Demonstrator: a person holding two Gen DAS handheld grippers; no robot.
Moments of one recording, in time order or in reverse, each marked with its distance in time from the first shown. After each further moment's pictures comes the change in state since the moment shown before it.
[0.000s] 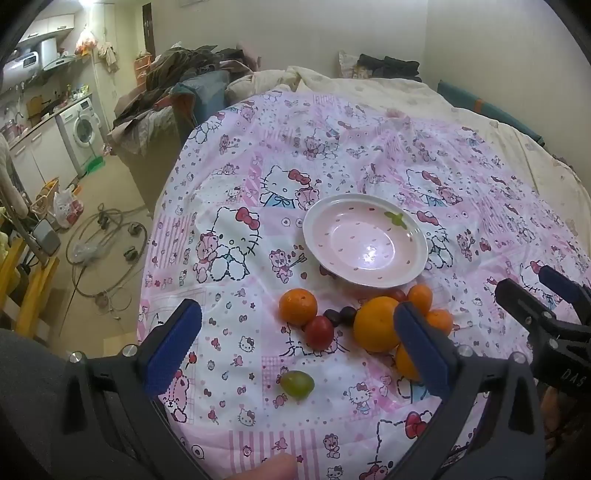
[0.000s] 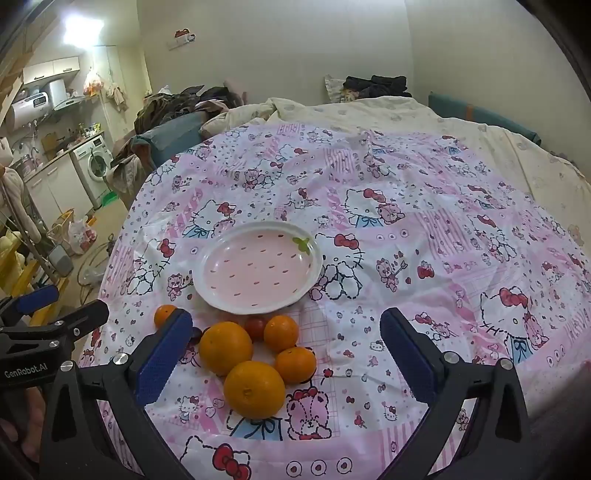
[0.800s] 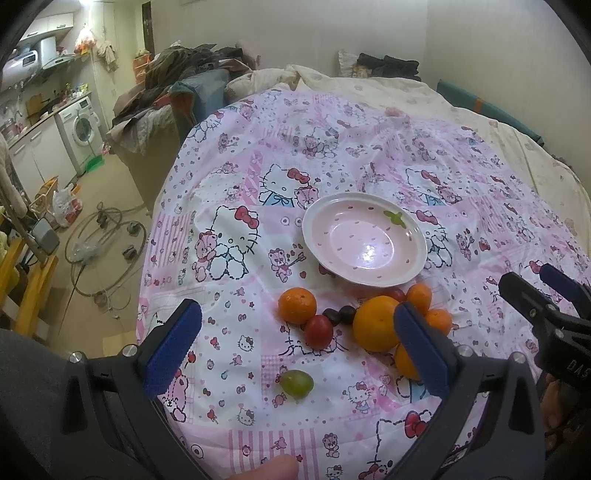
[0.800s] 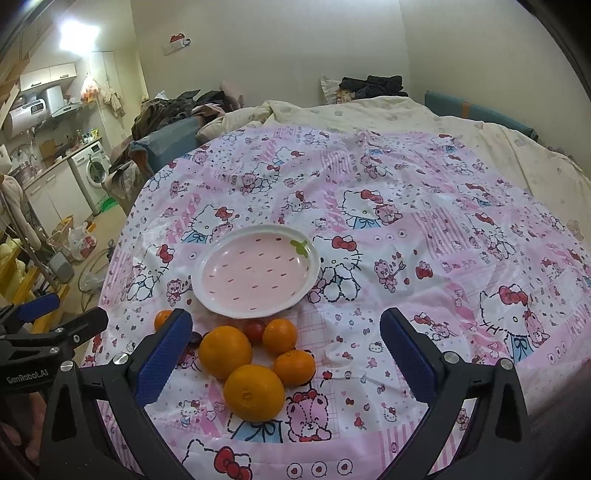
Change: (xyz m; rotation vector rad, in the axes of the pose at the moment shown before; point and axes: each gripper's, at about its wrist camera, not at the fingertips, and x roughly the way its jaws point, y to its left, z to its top) left arm 0.001 0.002 -0.003 0.001 0.008 -0.001; right arm -0.002 -0.002 0.002 0.028 -0.014 0.002
